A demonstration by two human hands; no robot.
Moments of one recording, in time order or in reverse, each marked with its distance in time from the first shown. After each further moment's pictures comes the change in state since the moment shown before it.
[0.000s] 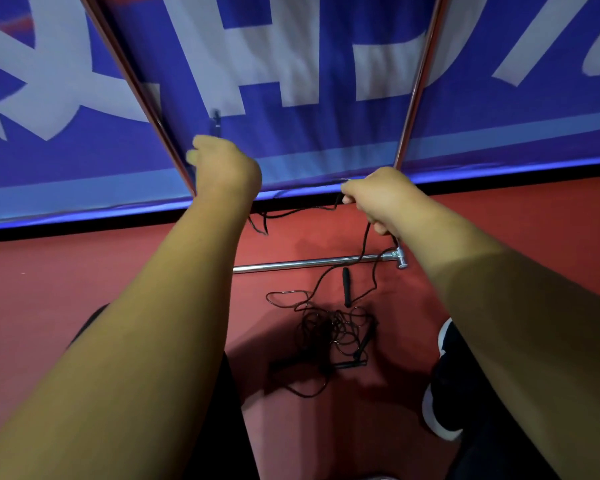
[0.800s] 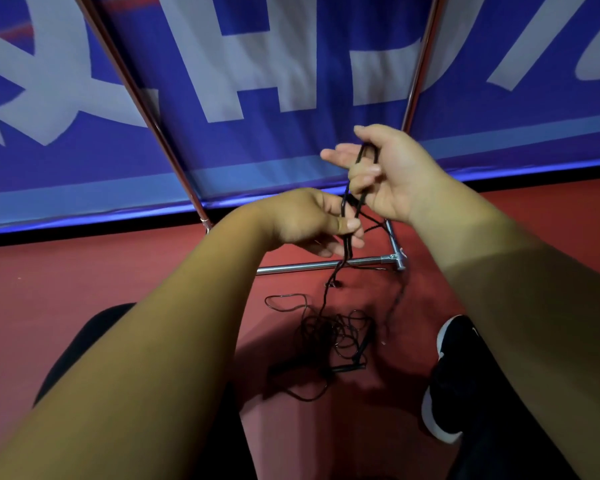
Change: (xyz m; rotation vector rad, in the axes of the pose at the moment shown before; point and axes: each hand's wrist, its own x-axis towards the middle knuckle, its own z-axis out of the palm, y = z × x) left_hand -0.065 0.009 0.015 -0.338 -1.215 0.451; right_hand -0.003 -0.031 -0.024 1.023 -0.315 0.074
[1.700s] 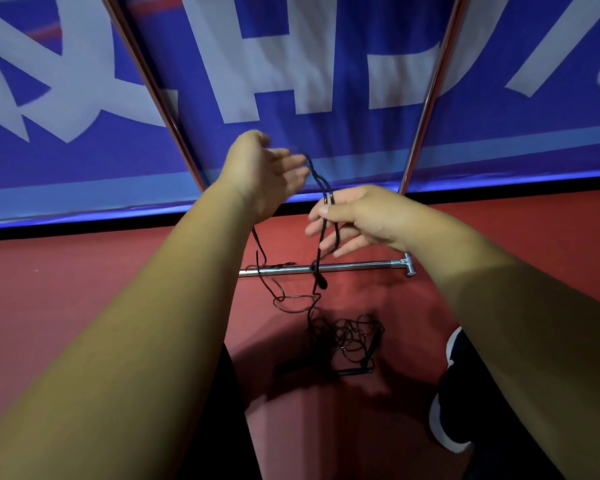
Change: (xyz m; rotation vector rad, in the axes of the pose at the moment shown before) left_hand -0.005 0.002 -0.064 -1.013 0.620 0.025; right_hand -0.008 0.049 0.000 -0.842 -0.317 0.034
